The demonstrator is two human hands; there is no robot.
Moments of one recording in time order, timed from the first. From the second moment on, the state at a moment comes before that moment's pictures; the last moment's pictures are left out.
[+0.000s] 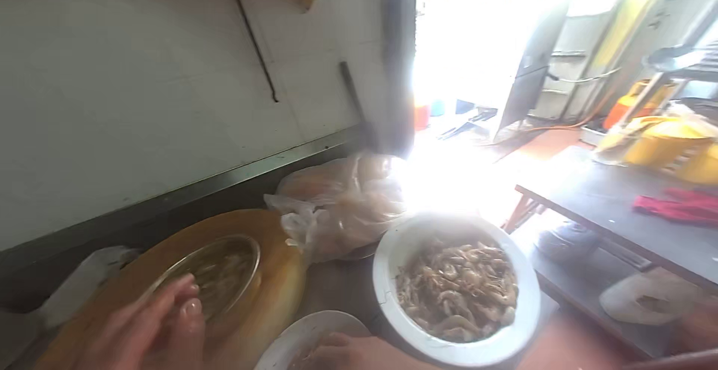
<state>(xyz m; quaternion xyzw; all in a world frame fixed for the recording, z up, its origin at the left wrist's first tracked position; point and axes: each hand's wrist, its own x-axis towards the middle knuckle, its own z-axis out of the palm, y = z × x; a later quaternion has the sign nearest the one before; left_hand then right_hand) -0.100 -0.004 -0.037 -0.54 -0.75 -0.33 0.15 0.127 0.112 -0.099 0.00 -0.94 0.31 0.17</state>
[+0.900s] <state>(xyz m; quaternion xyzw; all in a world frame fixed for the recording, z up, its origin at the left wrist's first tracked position) -0.038 0.009 -0.115 -0.60 -0.57 -0.55 -0.06 0.191 0.243 -0.044 -0.24 -0.79 0.55 0.15</state>
